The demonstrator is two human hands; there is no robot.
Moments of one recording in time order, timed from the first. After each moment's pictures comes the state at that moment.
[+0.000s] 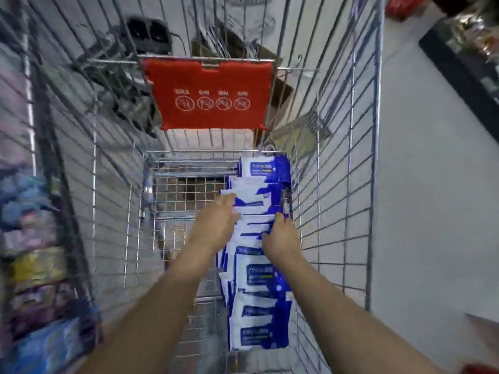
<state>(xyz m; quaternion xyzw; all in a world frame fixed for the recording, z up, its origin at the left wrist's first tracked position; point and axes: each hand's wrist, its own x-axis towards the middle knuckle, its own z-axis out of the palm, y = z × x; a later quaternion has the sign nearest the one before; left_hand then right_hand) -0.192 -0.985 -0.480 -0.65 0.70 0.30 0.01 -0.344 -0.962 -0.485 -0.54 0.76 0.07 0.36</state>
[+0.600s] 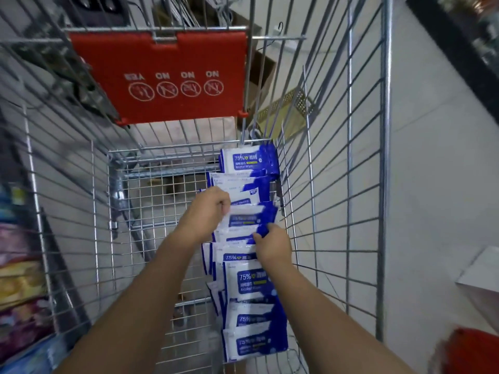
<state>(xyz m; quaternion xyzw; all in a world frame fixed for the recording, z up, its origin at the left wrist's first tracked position) -0.197 -1.023 -0.518 -0.59 0.66 0.45 -0.13 -0.349 -0.958 -0.526 -0.37 0.83 -0.03 0.43</state>
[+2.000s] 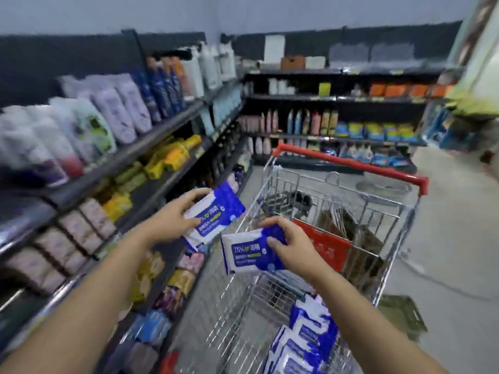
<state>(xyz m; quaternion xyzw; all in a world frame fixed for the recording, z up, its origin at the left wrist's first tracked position) -0.078 -0.759 -0.052 -0.73 0.51 0.25 -0.38 -0.306 -0.894 -0.097 -0.79 0.24 -0.24 0.50</state>
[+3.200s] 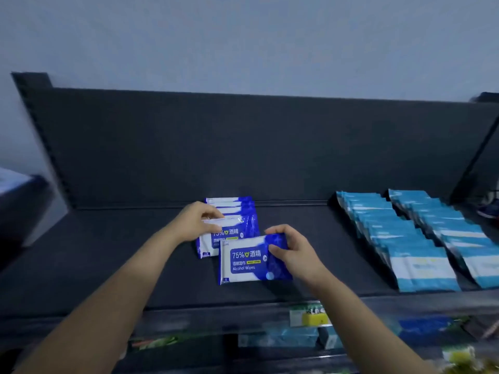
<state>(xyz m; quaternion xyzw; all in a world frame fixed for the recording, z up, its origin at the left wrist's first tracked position) -0.041 0.140 0.010 -0.92 -0.05 -0.07 -0.38 -0.031 -0.114 -0.003 -0.71 -0.18 0.15 0.66</state>
